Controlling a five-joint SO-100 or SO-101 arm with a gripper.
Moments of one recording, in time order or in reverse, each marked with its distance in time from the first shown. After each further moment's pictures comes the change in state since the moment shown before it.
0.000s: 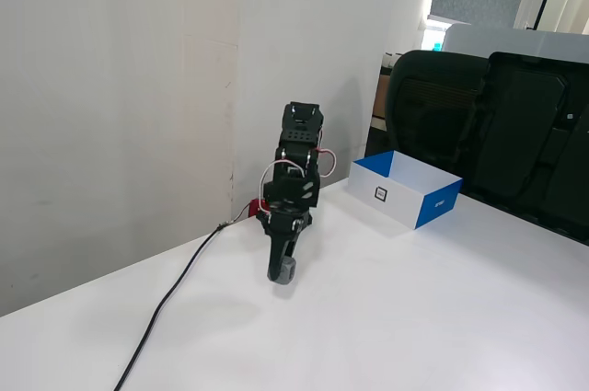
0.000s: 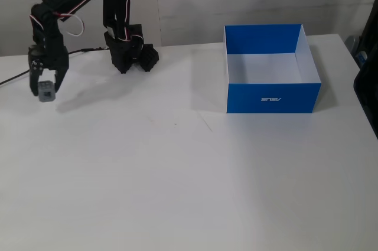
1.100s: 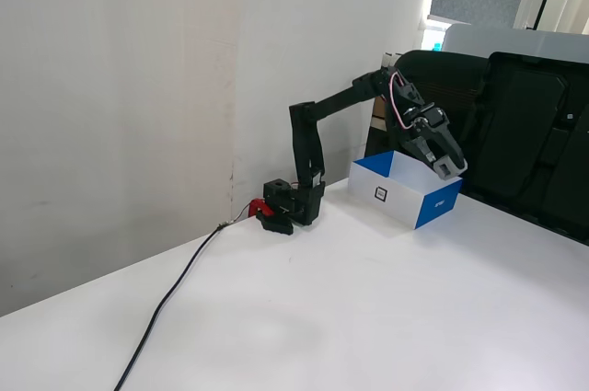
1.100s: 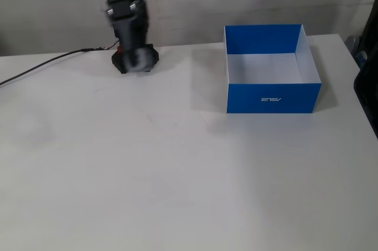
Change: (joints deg) arm 60.8 2.3 -43.8 16.7 4.8
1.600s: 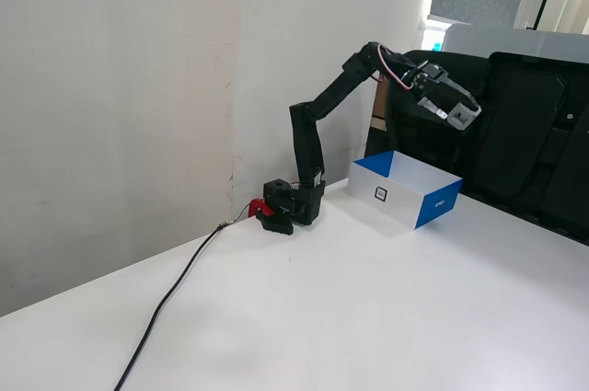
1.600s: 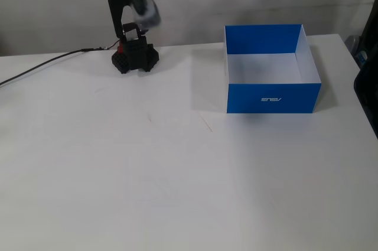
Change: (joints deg) arm -0.4 0.0 -17.8 -2.3 -4.7
